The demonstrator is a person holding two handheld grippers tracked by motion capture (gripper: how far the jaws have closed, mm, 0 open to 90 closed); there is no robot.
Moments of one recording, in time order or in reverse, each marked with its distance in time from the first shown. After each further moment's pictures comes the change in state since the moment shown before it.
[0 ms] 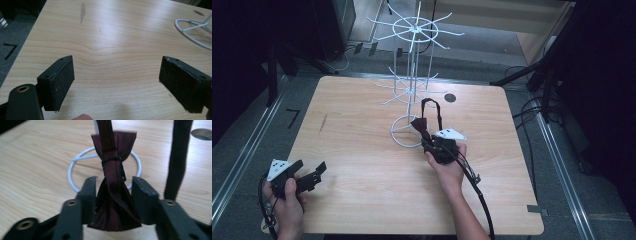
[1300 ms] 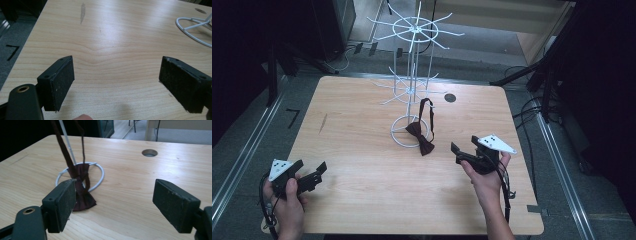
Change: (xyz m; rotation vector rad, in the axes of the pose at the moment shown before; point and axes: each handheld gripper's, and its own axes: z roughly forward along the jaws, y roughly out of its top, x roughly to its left) left arm -0.002 0.000 0.000 0.002 0.009 0.016; right arm -0.058 -0.004 -0.096 -0.148 -0.035 0.033
